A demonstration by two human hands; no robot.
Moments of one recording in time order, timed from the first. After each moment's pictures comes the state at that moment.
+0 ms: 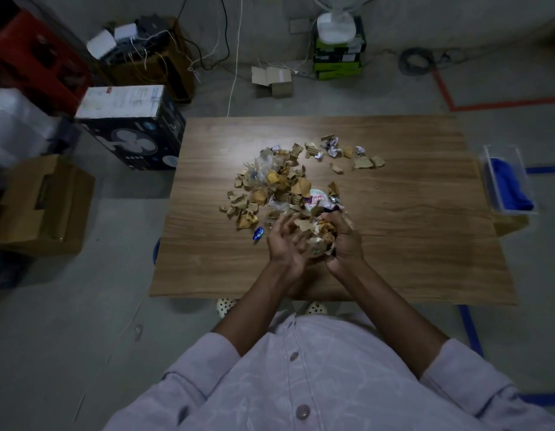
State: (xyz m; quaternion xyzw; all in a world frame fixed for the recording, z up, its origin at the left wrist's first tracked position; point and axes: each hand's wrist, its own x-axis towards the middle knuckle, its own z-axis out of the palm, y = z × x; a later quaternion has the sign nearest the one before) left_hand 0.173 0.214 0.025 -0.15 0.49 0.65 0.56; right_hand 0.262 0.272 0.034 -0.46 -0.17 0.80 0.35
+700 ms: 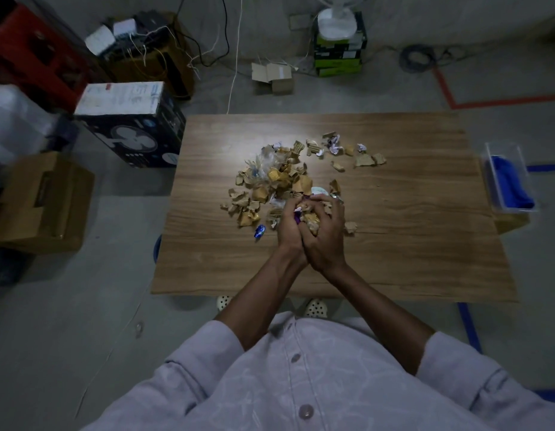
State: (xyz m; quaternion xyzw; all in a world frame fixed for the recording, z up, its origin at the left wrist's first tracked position) left_hand 0.179 0.232 0.068 -0.11 0.50 0.68 0.52; right_hand 0.246 0.255 0.042 -0.41 -0.76 0.38 0.34
